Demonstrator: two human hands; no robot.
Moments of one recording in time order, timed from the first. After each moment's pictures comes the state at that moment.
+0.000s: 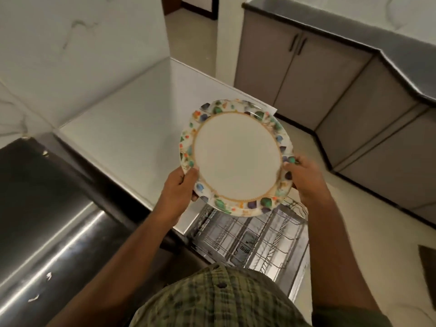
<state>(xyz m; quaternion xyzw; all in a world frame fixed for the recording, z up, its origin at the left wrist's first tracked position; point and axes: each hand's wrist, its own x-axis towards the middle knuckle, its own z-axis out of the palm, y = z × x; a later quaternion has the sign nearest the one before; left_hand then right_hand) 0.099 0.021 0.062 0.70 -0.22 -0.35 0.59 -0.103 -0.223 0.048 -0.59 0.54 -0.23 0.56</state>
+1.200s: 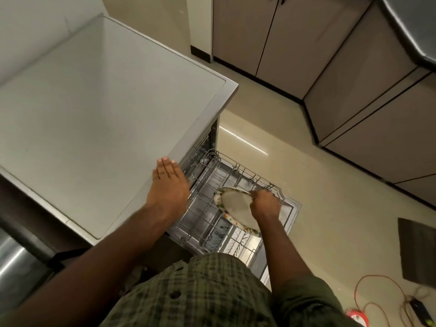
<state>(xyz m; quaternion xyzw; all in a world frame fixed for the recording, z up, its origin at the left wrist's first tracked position) 0.042 -0.127 -0.021 0.83 -0.50 -0.15 -0.21 -0.174 -0.285 -0.133 -0.79 0.55 0.11 0.23</state>
